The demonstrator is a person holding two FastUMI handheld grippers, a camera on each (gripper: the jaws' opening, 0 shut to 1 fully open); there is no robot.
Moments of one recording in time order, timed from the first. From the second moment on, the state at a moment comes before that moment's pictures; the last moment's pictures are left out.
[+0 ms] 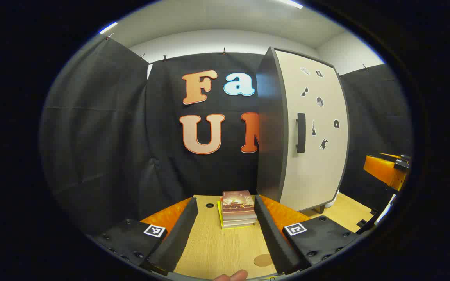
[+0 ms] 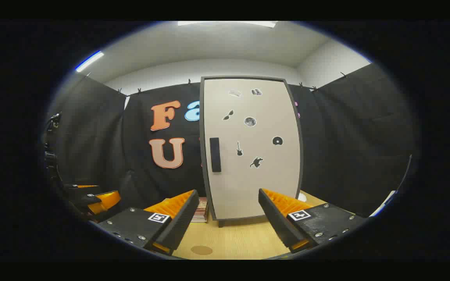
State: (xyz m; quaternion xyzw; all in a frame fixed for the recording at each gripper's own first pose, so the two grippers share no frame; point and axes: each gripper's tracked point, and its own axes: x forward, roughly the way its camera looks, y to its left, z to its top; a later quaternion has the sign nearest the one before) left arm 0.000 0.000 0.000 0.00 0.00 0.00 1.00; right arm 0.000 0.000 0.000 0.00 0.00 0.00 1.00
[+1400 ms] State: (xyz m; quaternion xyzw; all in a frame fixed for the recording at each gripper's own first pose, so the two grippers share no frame) left arm 0.026 0.011 -0.009 0.00 0.01 0.01 1.00; right arm 0.071 0.031 0.013 -0.01 0.01 0.02 1.00
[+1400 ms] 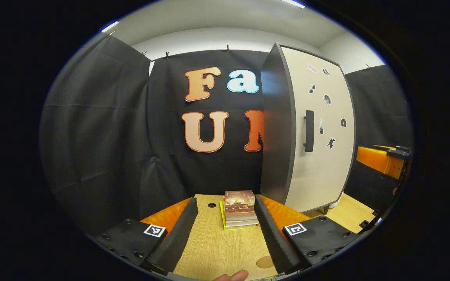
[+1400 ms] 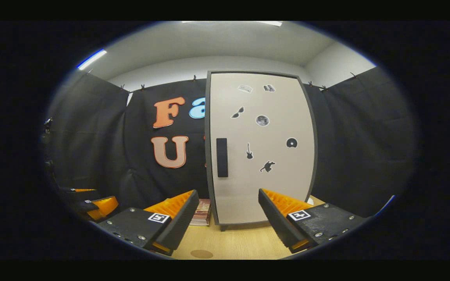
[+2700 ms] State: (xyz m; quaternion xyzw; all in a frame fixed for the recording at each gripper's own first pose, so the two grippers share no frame) left arm 0.108 0.103 -0.060 -0.02 0.07 0.08 0.99; right arm 0.293 0.051 0.022 -0.03 0.01 0.01 1.00
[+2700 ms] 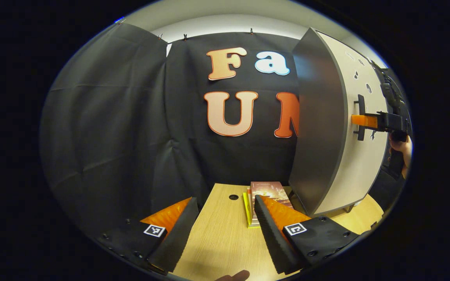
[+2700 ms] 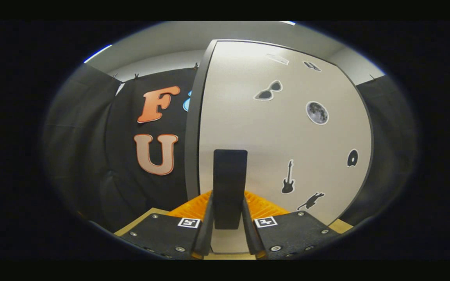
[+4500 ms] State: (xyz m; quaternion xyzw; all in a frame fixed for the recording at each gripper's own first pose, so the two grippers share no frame) left arm -0.044 -0.184 -0.035 0.03 0.03 -0.01 1.00; right arm 0.055 -0.192 0.050 0.00 0.01 -0.02 1.00
